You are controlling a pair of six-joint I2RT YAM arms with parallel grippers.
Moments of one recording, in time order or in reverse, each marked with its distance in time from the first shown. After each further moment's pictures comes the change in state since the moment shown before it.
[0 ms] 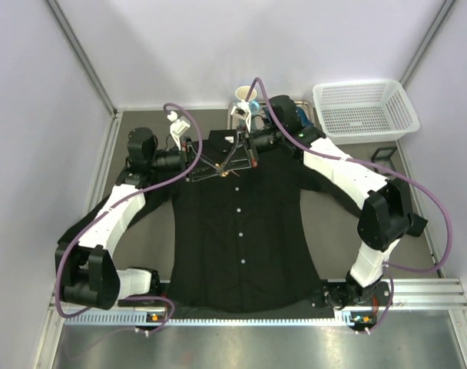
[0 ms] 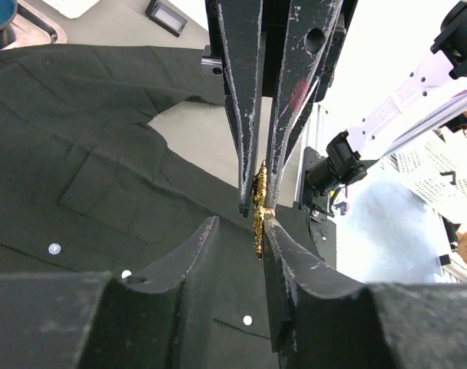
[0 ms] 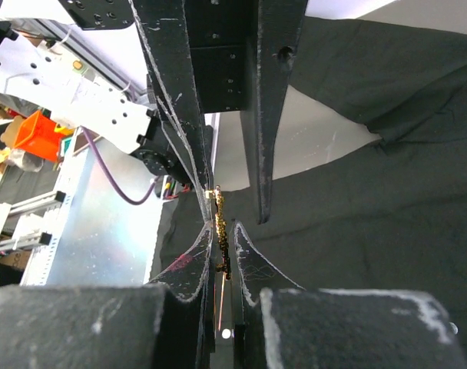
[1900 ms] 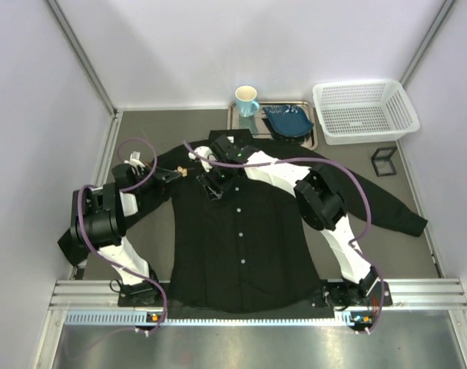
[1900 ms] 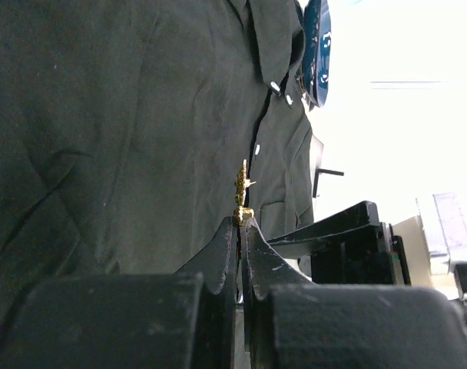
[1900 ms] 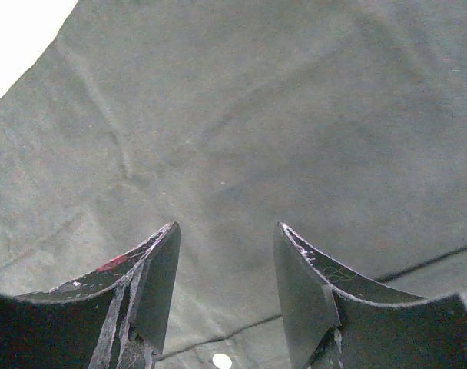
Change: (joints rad) left arm 0.400 0.482 -0.328 0.576 -0.391 -0.643; right arm 0.206 0.509 0.294 -0.311 0.787 -0.268
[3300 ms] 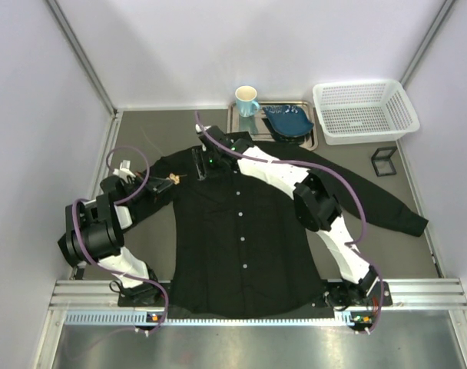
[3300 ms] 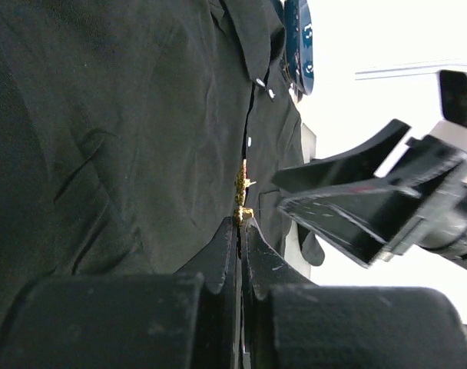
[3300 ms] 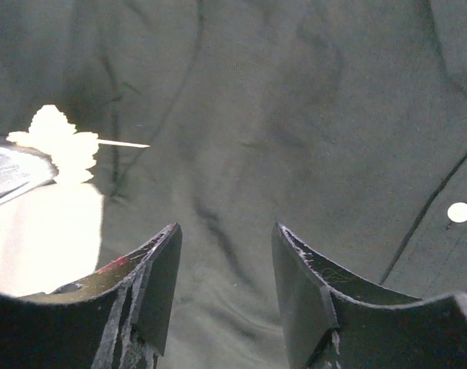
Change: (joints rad) left arm 0.117 -0.105 -0.151 0.095 0.117 0.034; right arm 0.043 0.027 0.199 -0.008 0.294 0.576
